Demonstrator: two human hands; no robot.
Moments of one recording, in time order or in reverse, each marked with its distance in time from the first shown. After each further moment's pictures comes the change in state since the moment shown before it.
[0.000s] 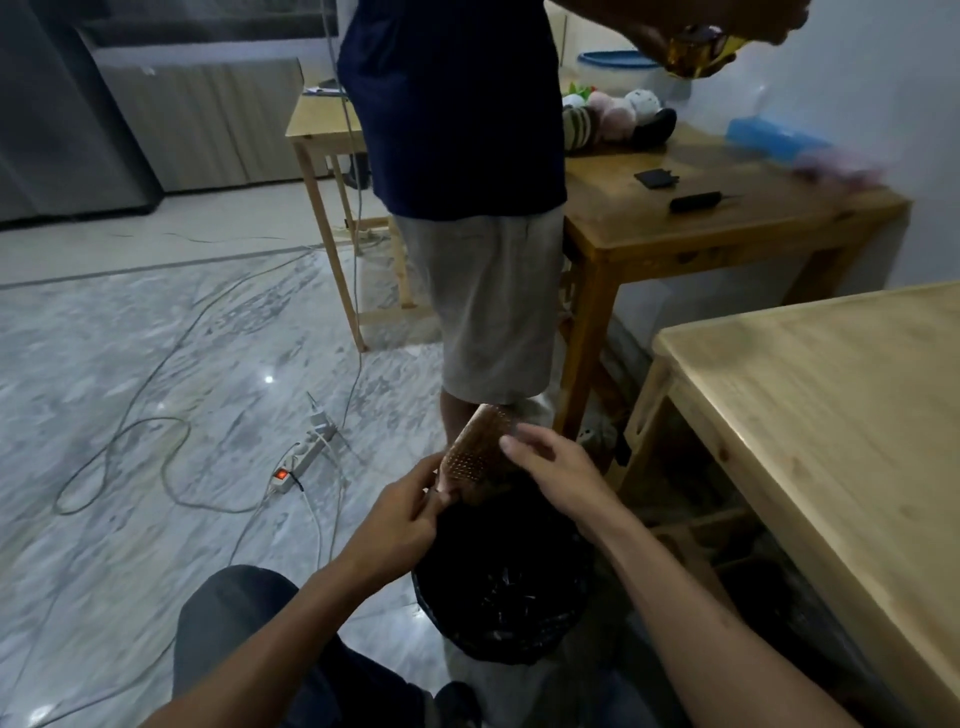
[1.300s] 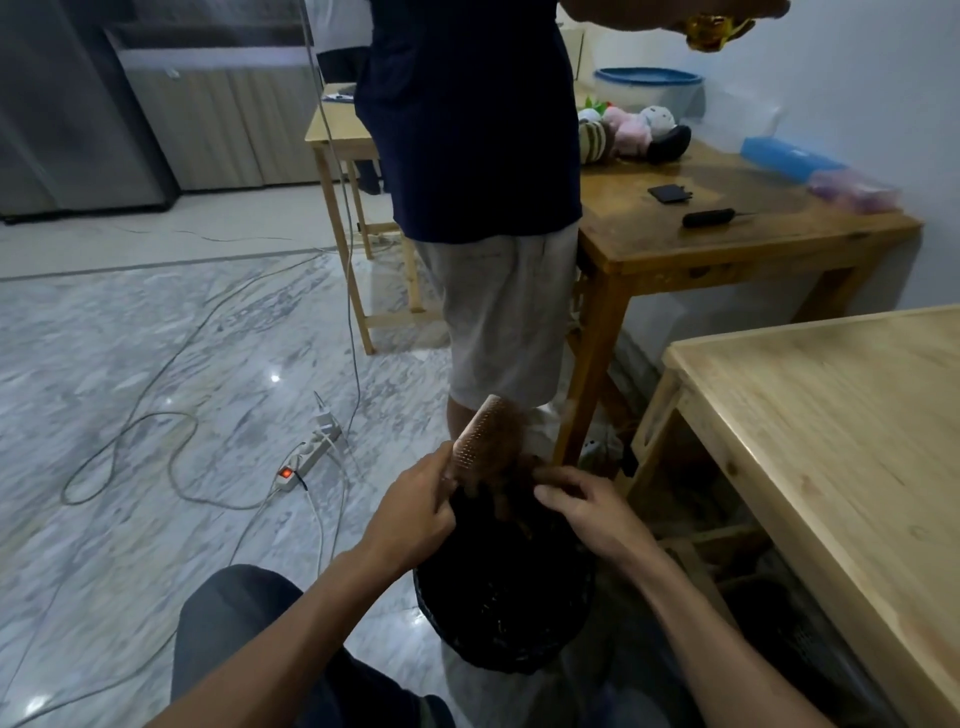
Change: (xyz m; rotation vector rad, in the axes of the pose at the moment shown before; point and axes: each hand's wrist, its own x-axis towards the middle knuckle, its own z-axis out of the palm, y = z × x) left_hand 0.015 0.001 0.004 0.235 0.092 0.107; right_hand -0.022 0.021 -0.024 -0.137 -0.073 0.022
